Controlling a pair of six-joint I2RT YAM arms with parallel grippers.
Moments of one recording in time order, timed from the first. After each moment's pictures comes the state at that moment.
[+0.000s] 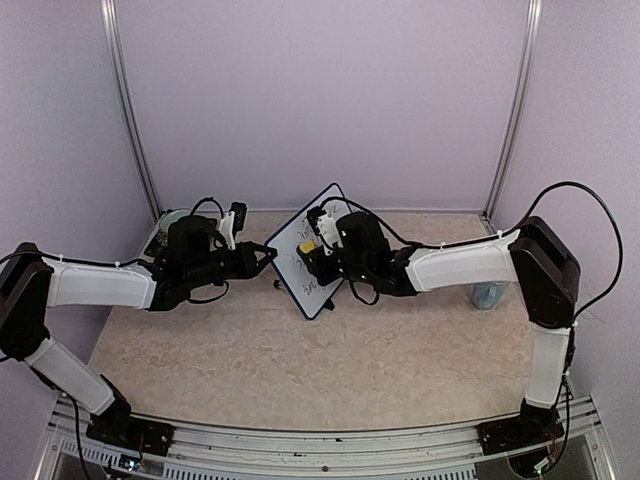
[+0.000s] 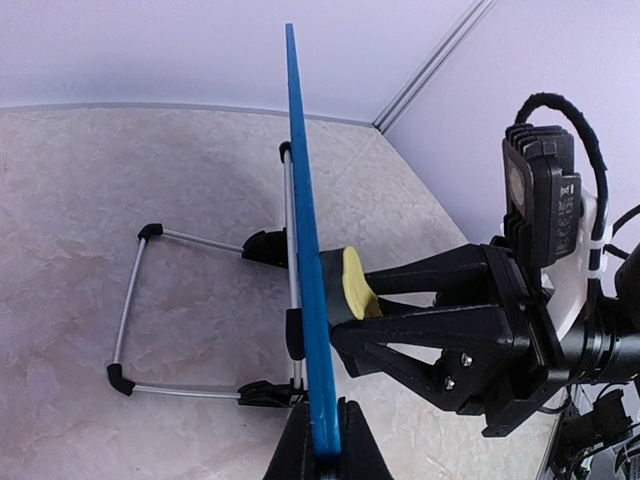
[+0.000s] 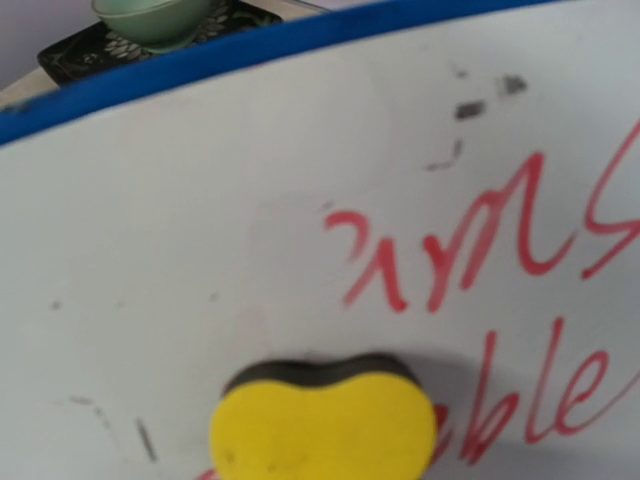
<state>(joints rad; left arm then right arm) -0.61 1.49 0.76 0.45 0.24 -0.51 0.89 1.97 1.32 0.24 0.10 0.14</state>
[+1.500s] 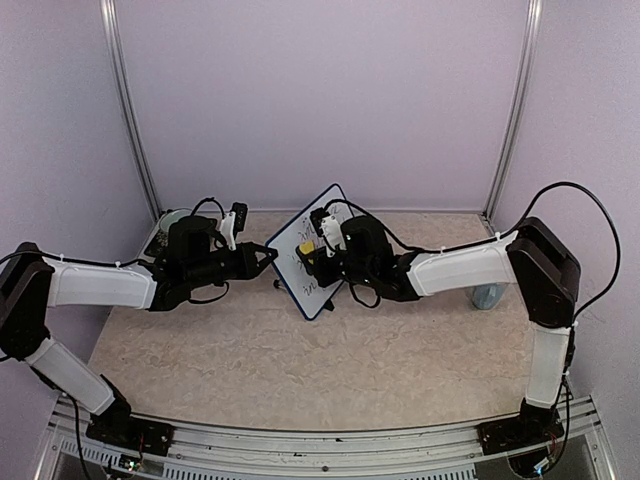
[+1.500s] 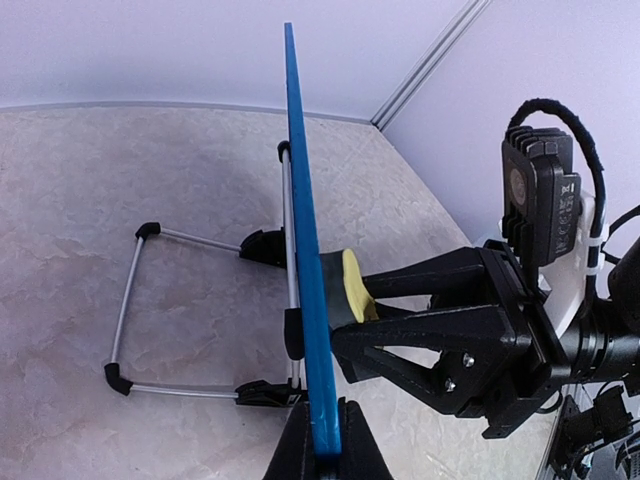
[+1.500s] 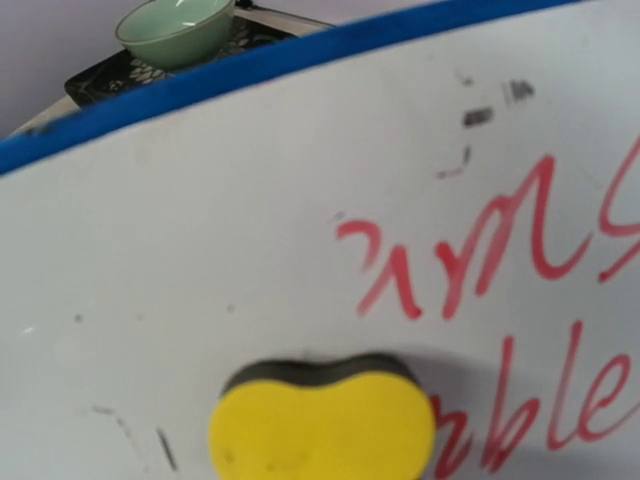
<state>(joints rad) -0.61 1.50 0.76 0.46 0.25 -0.51 0.89 1.97 1.27 0.34 0.06 0.18</state>
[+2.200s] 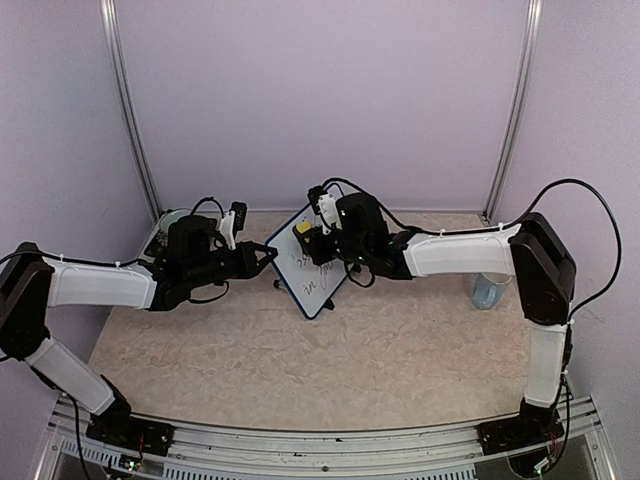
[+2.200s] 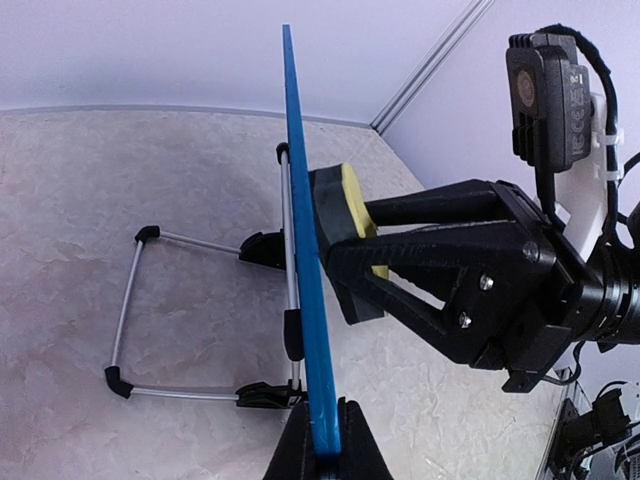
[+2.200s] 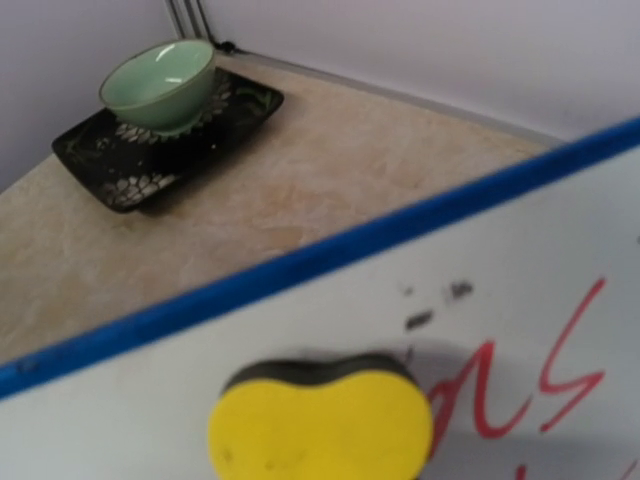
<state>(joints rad) -0.61 1.50 0.76 0.46 0.24 -0.51 0.85 1.99 1.44 0.21 0.07 0.21</state>
